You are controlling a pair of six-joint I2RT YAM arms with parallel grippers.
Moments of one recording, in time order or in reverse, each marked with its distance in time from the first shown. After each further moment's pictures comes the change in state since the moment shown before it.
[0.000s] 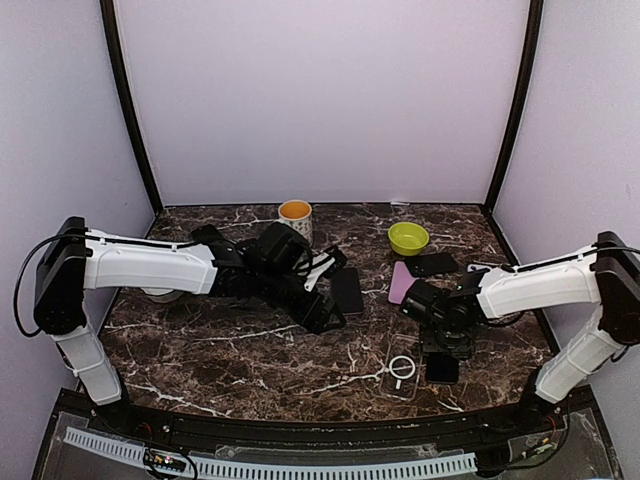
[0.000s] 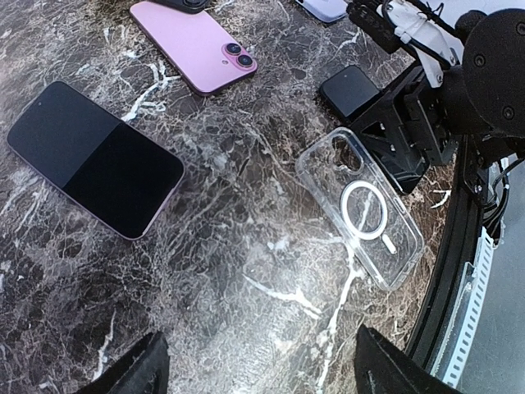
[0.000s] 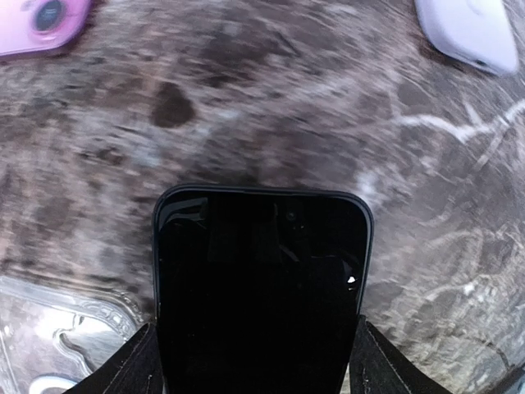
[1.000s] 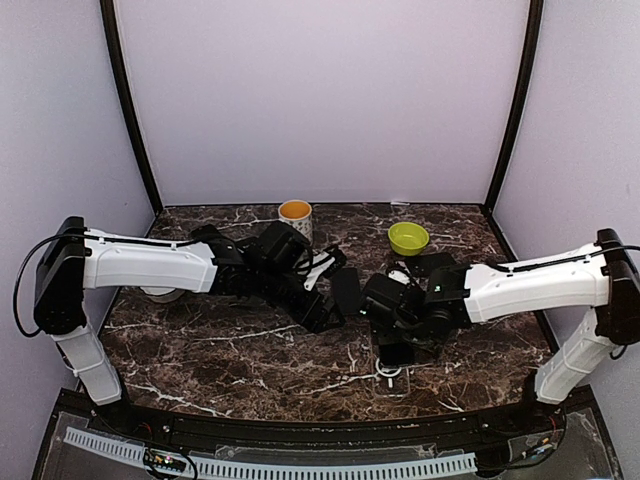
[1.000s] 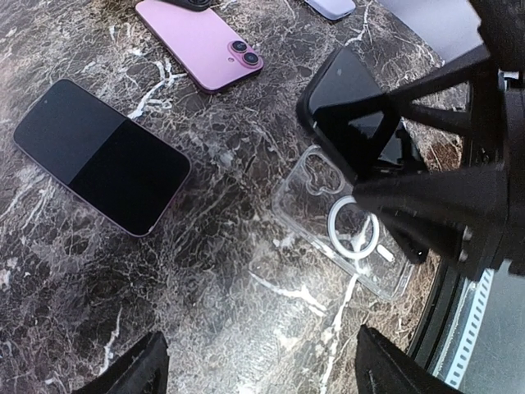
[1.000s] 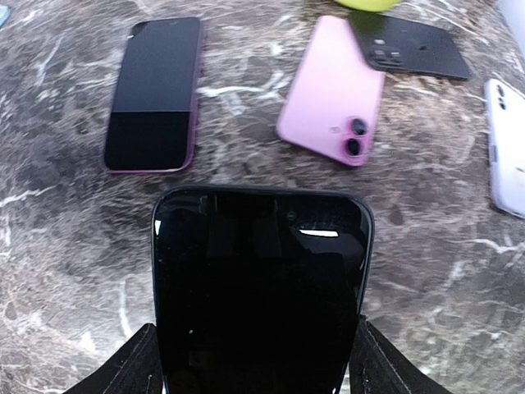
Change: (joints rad) left arm 0.001 0.000 0.015 -0.029 -0.016 0.009; right arm 0.261 0.038 0.283 0.022 0.190 -0.068
